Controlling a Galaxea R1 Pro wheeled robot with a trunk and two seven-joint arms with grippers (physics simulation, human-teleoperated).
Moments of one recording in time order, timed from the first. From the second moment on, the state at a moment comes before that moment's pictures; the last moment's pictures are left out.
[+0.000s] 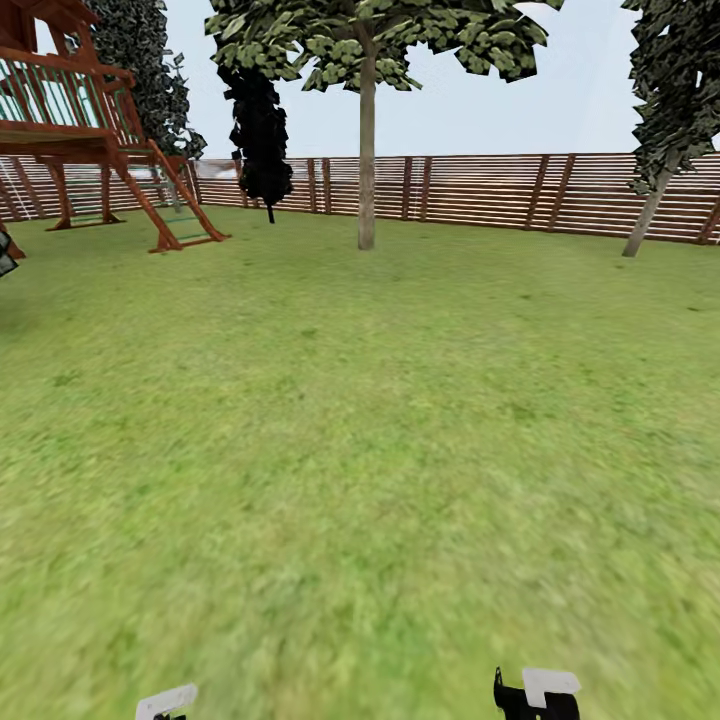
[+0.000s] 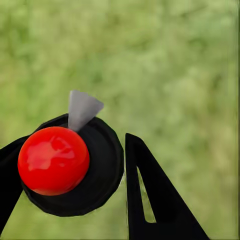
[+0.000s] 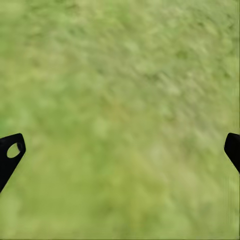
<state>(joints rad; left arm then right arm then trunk) -0.38 0.13 -0.10 -0.10 0.35 -0.32 0.02 -0.42 -0.01 -0.17 -0.03 0.29 -0.56 -0.36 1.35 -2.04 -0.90</state>
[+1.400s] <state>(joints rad) -0.38 0.13 -0.10 -0.09 0.35 -0.32 0.02 -0.42 -0.01 -0.17 -0.03 0.29 -0.57 -0.36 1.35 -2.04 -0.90</state>
